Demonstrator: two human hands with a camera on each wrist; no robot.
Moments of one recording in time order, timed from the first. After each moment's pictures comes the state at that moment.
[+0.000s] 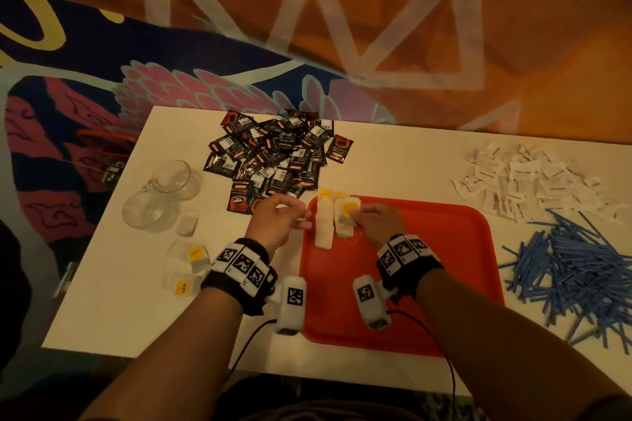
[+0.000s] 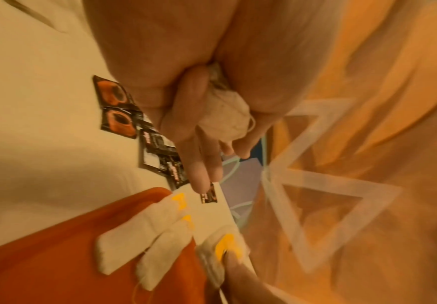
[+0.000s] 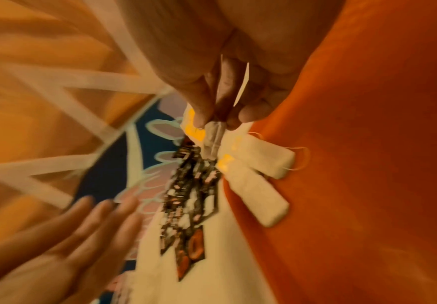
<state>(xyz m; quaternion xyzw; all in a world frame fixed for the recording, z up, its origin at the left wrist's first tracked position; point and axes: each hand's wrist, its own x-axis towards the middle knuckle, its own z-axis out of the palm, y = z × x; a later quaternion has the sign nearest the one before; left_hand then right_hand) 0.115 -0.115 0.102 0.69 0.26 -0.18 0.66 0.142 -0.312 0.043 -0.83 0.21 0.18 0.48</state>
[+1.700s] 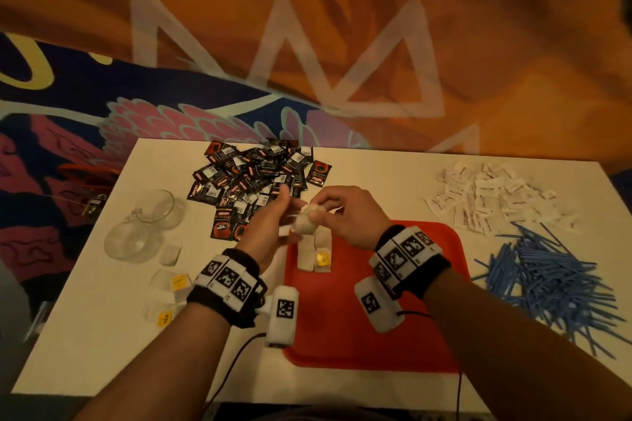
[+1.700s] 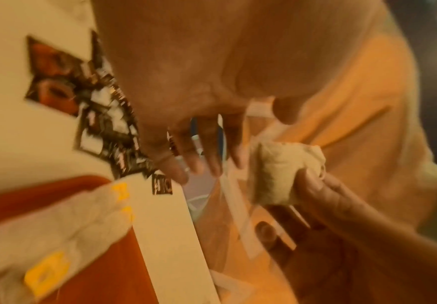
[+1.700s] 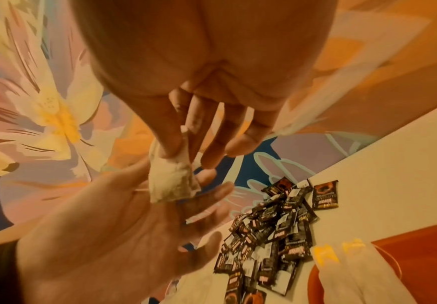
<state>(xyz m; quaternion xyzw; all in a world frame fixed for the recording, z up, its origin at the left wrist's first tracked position) 0.125 -0.133 0.136 0.62 0.16 -0.21 0.74 0.144 -0.305 0.162 -0.87 -0.13 0.13 0.46</state>
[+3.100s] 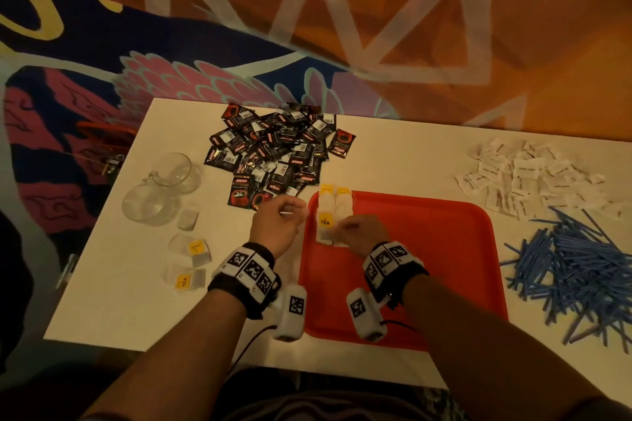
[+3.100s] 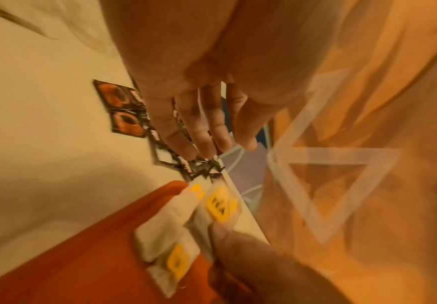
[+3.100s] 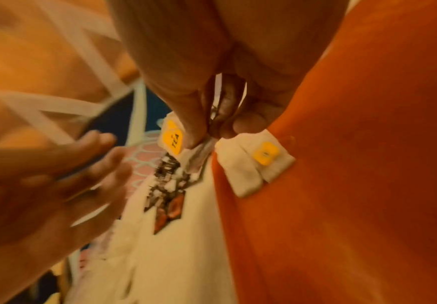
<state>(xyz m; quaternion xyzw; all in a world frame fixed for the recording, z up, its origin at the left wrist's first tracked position) 0.106 -0.111 0.076 0.78 0.19 -0.11 0.58 0.124 -0.290 0.032 -0.85 0.13 0.27 0.44</state>
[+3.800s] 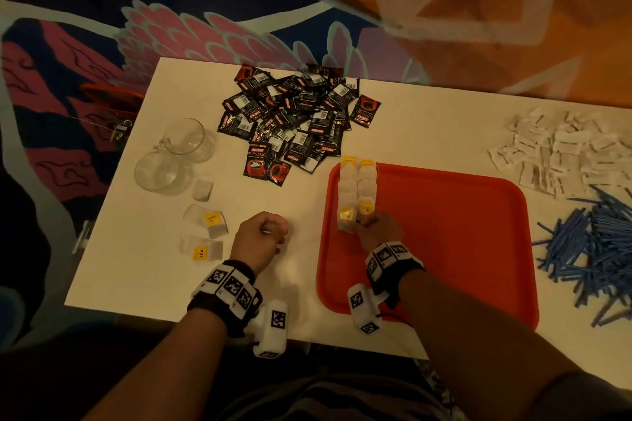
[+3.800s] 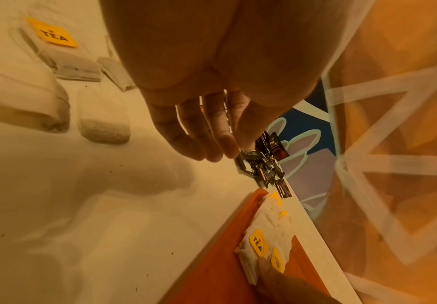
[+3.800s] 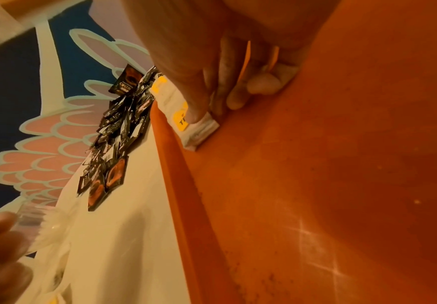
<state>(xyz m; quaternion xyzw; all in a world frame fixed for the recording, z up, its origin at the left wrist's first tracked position) 0.045 -0.044 0.015 0.76 0.27 -0.15 0.57 0.096 -0.266 -0.026 -0.85 0.28 0.28 0.35</state>
